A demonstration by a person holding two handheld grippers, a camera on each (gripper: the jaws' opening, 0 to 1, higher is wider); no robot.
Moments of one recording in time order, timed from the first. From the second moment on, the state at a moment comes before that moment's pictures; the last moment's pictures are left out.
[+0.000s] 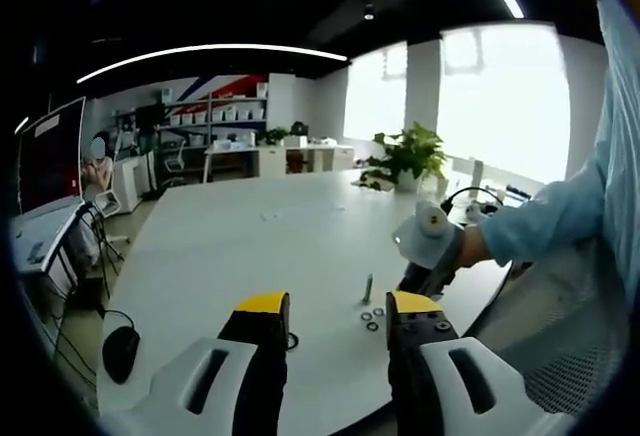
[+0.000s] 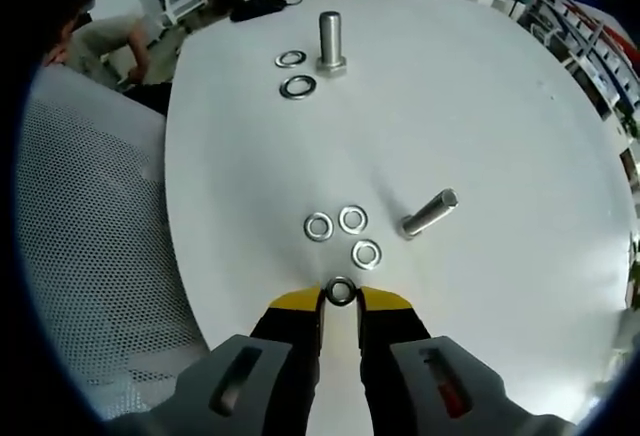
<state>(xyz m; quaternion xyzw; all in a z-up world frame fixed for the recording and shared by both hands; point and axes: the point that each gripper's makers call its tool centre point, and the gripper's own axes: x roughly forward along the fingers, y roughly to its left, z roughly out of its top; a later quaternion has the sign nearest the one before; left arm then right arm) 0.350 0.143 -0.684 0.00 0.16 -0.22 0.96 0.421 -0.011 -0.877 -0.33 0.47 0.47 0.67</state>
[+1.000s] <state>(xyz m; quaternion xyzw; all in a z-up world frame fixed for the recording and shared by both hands) 0.349 0.141 -0.688 0.00 0.18 -0.23 0.96 0.462 -0.002 -0.810 -0.25 0.41 0.45 0.76</state>
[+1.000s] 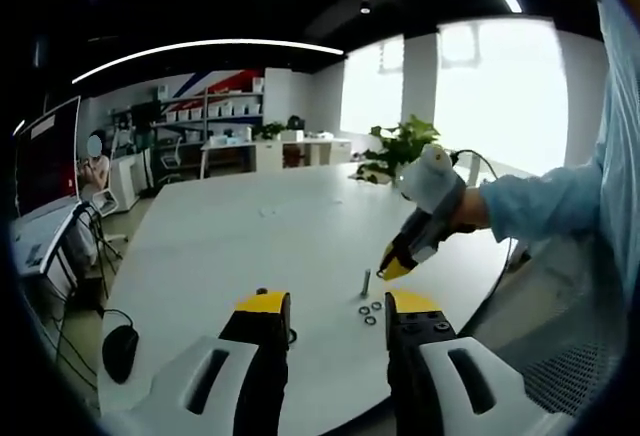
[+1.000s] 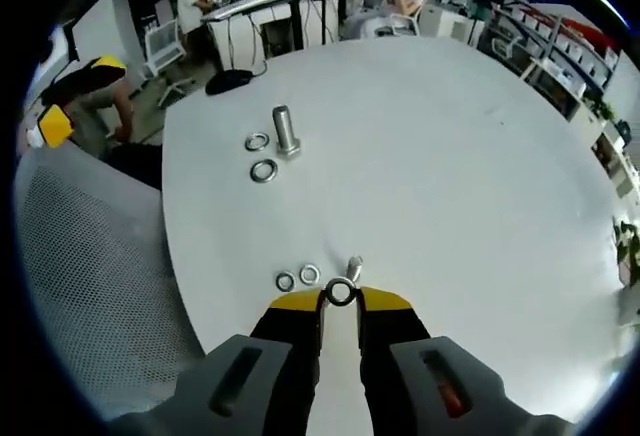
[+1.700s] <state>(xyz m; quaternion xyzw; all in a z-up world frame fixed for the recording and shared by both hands) 0.348 0.141 -0.689 0.00 0.18 -0.23 0.96 0.479 0.006 -0.802 -0.27 0.34 0.43 0.79</state>
